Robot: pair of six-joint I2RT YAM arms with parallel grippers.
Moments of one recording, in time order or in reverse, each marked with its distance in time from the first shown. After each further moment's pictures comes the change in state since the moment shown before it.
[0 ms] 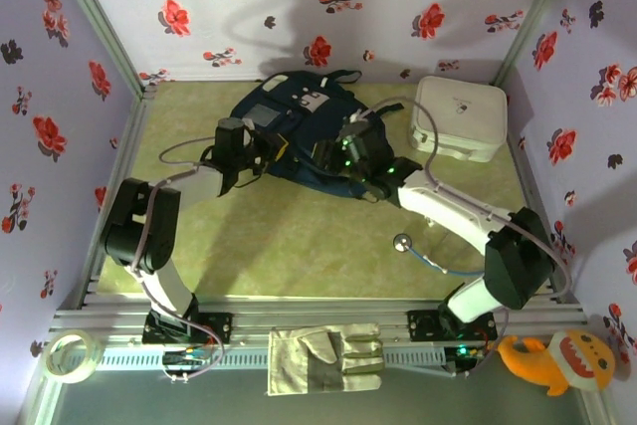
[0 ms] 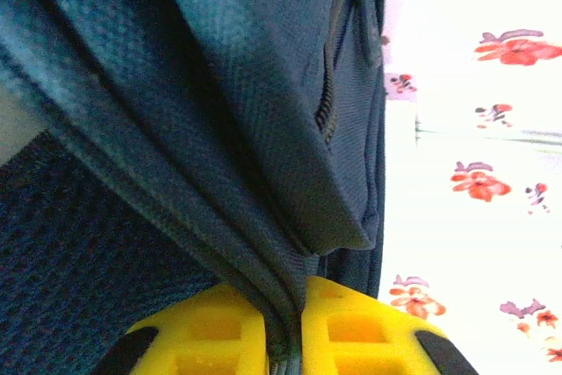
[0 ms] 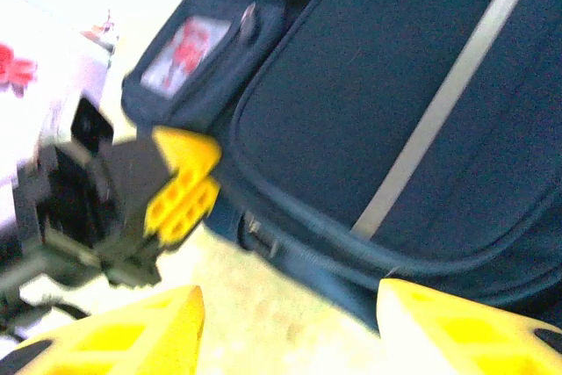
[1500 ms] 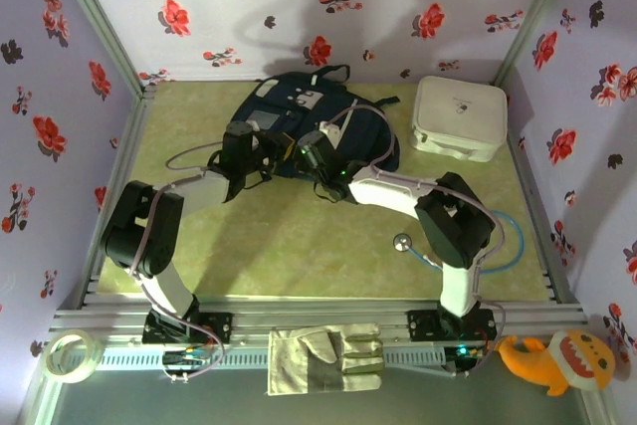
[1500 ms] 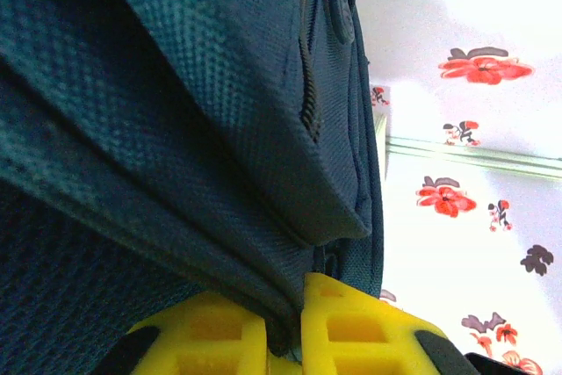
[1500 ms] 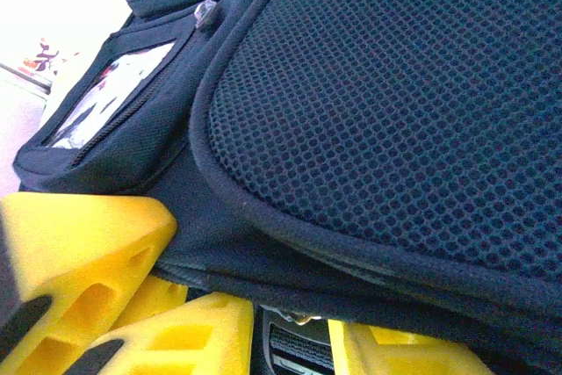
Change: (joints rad) left arm -0.064 -0.016 -0.031 0.077 -0.088 -0.113; right arm 0.061 0.378 0.139 0.243 0.226 0.071
